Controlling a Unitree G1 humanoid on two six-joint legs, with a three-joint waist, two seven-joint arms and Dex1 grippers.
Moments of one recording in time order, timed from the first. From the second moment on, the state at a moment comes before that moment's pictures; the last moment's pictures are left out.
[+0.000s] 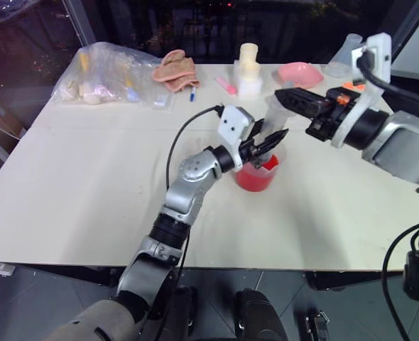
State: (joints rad) left arm -0.76 -0.11 -0.17 0.29 -0.22 0.11 -0.60; right arm -0.74 -0.84 -0.19 -0.35 1.56 0.98 -0.19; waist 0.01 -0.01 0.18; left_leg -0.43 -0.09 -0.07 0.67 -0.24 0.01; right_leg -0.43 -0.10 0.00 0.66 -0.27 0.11
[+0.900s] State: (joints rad) left arm -0.73 -0.11 -0.17 0.26 -0.23 0.08 -0.60; right arm -0.80 -0.84 -0.21 -0.28 1.51 1.00 -0.03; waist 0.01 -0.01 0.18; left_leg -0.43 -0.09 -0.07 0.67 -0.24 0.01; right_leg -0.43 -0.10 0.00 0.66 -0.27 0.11
